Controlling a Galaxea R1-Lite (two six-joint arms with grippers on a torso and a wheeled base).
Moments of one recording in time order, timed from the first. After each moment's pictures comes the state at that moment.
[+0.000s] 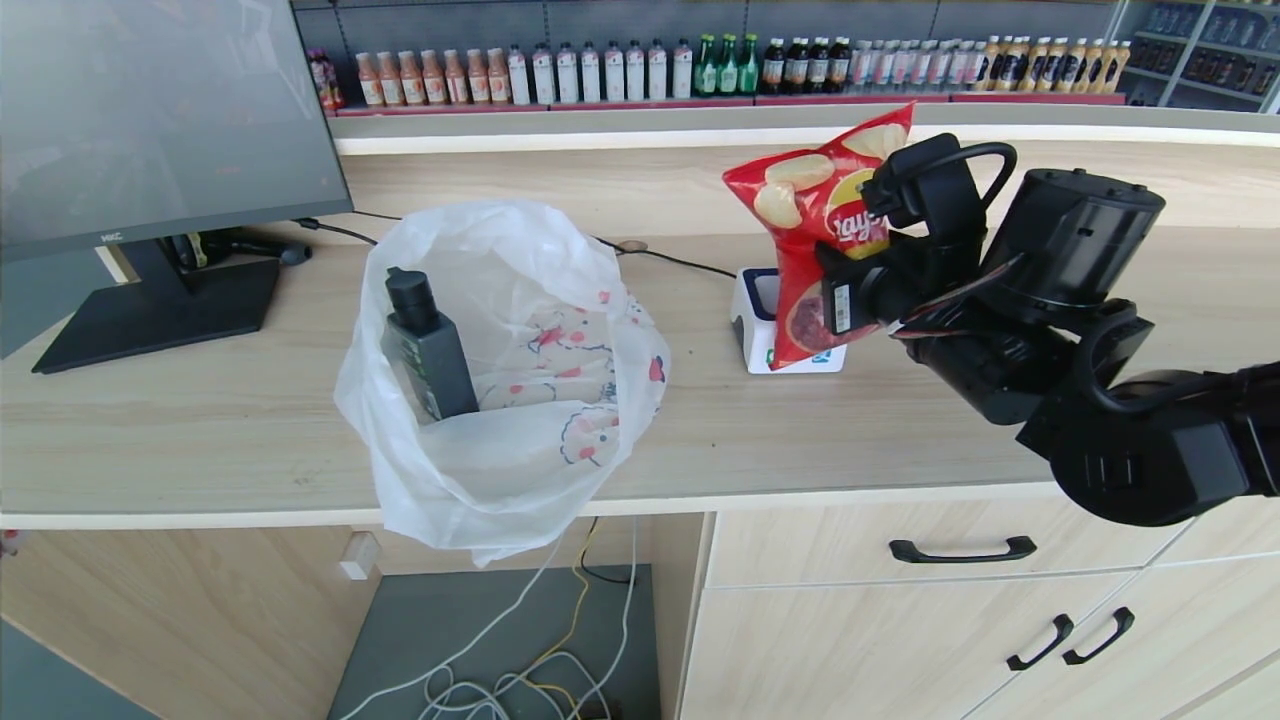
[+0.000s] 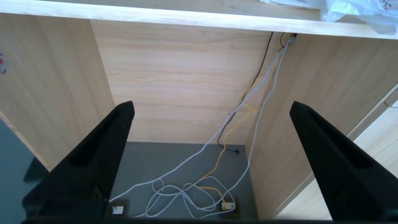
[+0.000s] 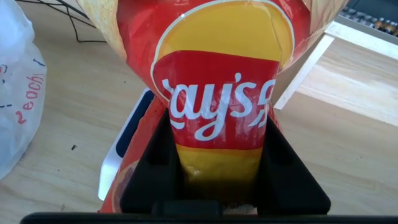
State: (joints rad) left arm 0.00 0.00 0.00 0.00 0.00 0.00; right arm 0.49 1.83 -1.09 -0.89 -0.32 -0.38
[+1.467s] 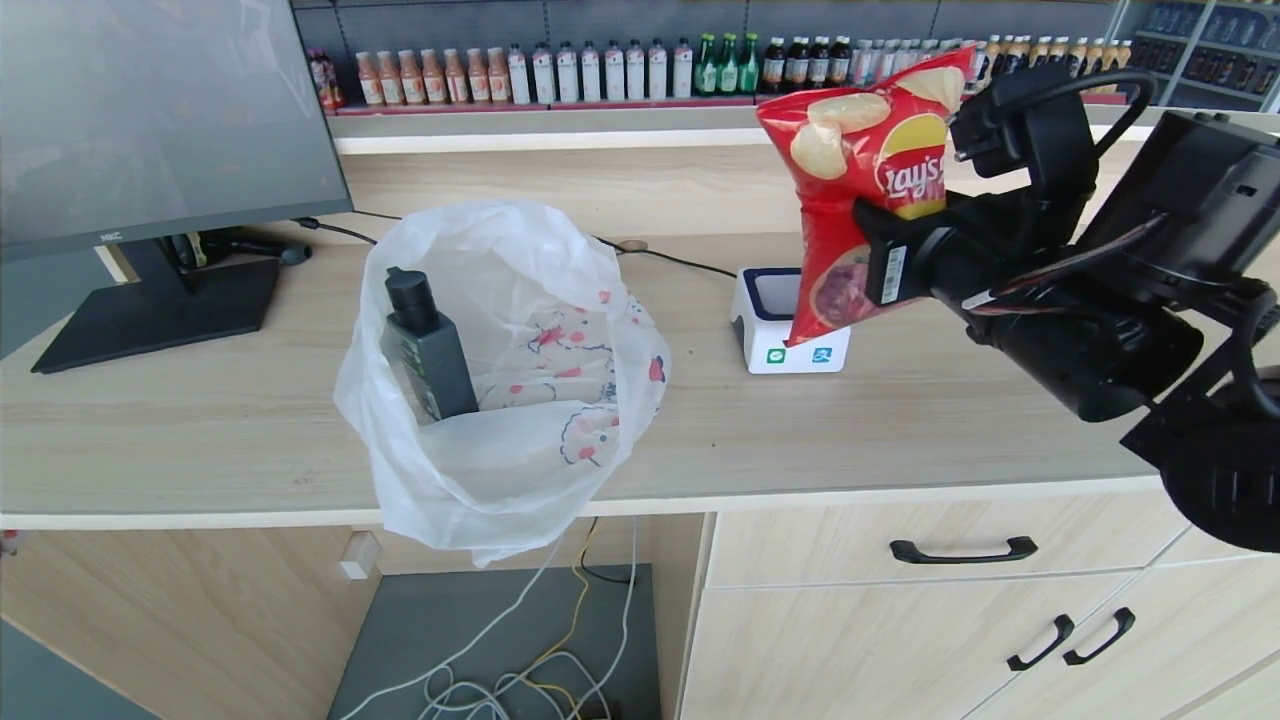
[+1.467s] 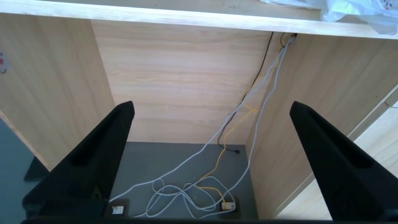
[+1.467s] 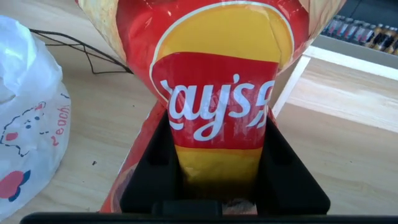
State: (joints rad) left arm 0.00 0.00 0.00 0.00 0.00 0.00; right arm 0.52 1.68 -1.01 -0.91 -0.32 -0.34
